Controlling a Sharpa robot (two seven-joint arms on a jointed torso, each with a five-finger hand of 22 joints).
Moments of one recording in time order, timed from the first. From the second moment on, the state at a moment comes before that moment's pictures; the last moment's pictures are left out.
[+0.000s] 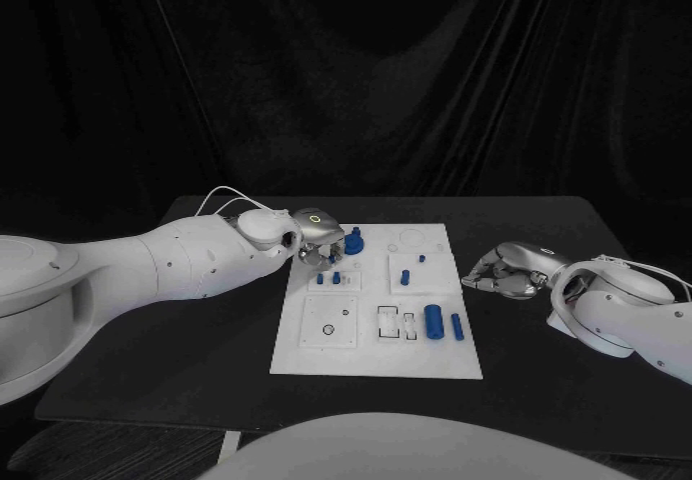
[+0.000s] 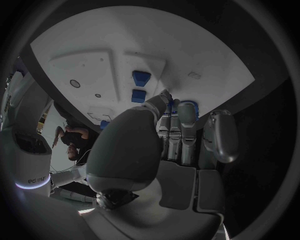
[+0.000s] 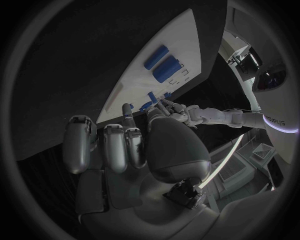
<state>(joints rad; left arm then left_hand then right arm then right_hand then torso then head) 1.13 -0.60 -0.21 1.00 -1.83 -0.26 0.20 1.44 -0.09 0.35 0.10 0.06 1.03 0.02 0.08 0.23 1.10 -0.03 0.19 0.09 1.21 -0.05 1.13 0.66 0.08 1.41 0.08 1.24 1.31 1.13 -0.86 -0.21 1.40 -1.34 -0.25 0.02 1.20 0.10 -0.03 0.28 0.37 0.88 0.12 0.22 0.18 1.46 0.04 1.57 1.31 1.47 -0.03 1.48 1.31 0.05 1.47 0.08 1.35 1.31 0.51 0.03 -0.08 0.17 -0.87</state>
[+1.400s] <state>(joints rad) 1.12 -0.58 -0.21 0.96 -1.83 -0.23 0.16 1.41 -0.12 0.35 0.11 0.06 0.84 -0.05 0.07 0.19 1.06 -0.02 0.15 0.10 1.15 -0.05 1.10 0.61 0.08 1.38 0.09 1.19 1.31 1.13 -0.86 -0.21 1.40 -1.34 -0.25 0.02 1.21 0.10 -0.02 0.28 0.37 0.88 0.12 0.22 0.18 1.46 0.04 1.57 1.31 1.47 -0.03 1.48 1.31 0.05 1.47 0.08 1.35 1.31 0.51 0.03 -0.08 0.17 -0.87</state>
